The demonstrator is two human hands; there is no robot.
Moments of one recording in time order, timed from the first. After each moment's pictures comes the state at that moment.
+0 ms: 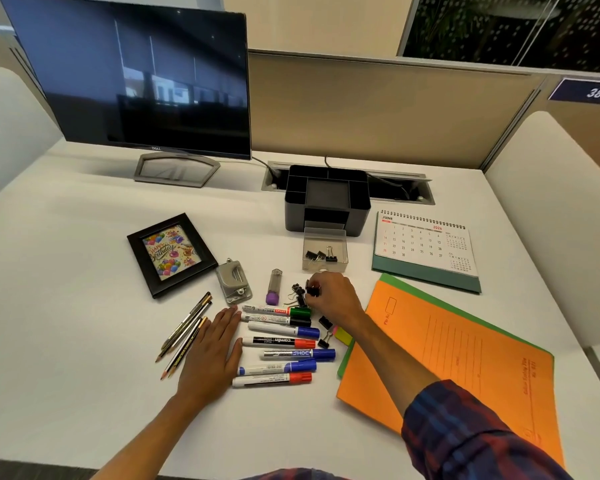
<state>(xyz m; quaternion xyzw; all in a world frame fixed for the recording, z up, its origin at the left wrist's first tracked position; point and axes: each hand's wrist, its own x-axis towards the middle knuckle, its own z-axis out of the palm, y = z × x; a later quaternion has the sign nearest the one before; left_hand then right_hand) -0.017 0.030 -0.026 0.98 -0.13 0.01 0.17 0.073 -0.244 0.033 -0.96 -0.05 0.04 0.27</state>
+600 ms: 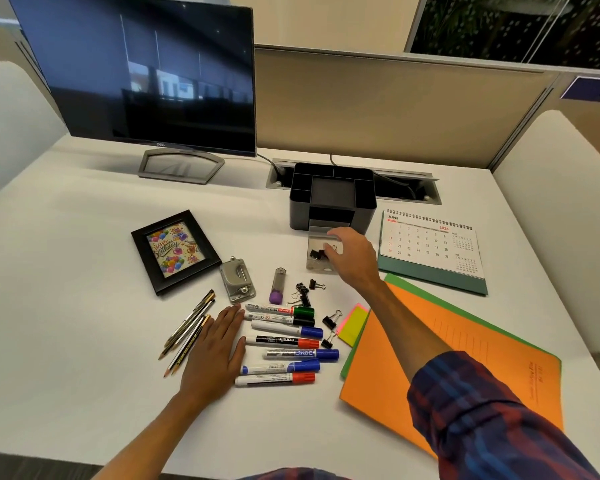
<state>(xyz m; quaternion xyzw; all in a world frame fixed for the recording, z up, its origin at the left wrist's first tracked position) -0.017 0.029 -0.024 0.98 -0.13 0.02 0.18 0.119 -0.265 0.071 -0.95 -0.01 -0.10 0.31</state>
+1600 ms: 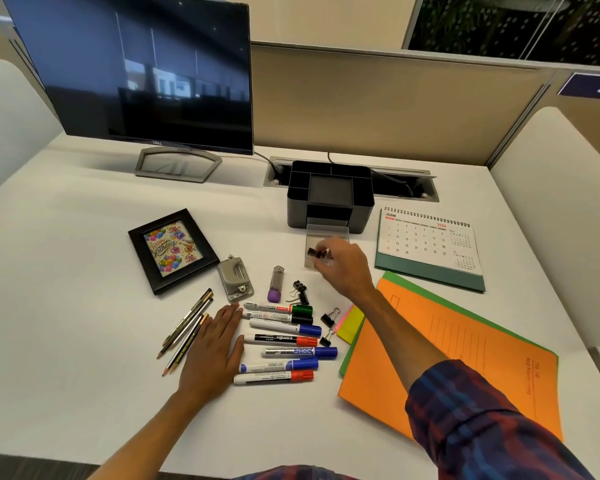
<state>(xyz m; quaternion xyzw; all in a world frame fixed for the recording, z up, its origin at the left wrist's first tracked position) -0.017 0.028 -0.022 0.98 -0.13 0.02 0.17 0.105 -0.257 0.059 -0.95 -0.09 -0.12 0.27</state>
